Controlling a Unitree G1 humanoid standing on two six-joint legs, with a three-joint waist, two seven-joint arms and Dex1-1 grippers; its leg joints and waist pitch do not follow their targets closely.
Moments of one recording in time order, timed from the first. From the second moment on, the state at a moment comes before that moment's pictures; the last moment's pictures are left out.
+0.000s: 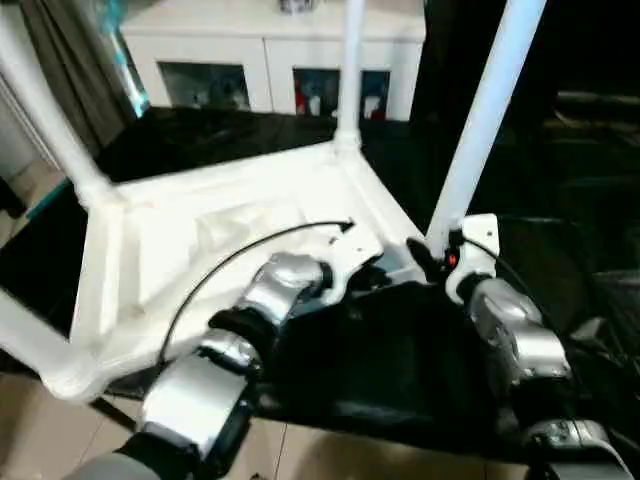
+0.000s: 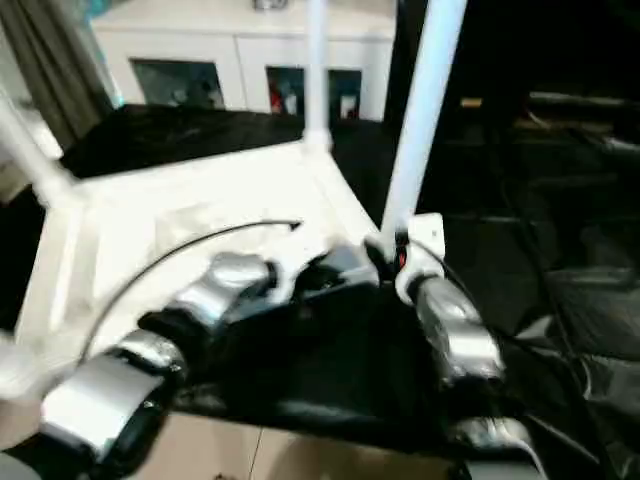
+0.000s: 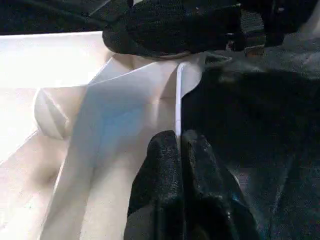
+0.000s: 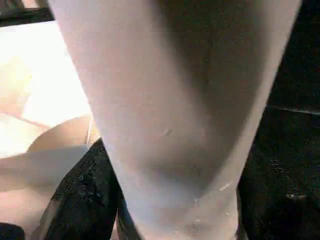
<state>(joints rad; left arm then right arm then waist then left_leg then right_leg) -0.89 -0.05 -0.19 1.18 0.15 -0.10 -0.75 -0.47 -0.17 -0.08 0.57 0.14 0.14 0.29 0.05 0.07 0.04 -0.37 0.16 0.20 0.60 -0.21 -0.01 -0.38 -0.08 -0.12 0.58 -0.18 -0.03</state>
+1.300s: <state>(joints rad) -0.82 0.13 -0.21 1.09 0.10 -0.18 -1.26 -0.30 -0.41 0.06 0.35 0.24 0.18 0.93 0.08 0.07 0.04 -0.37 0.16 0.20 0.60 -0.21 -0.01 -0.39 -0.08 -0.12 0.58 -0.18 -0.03</state>
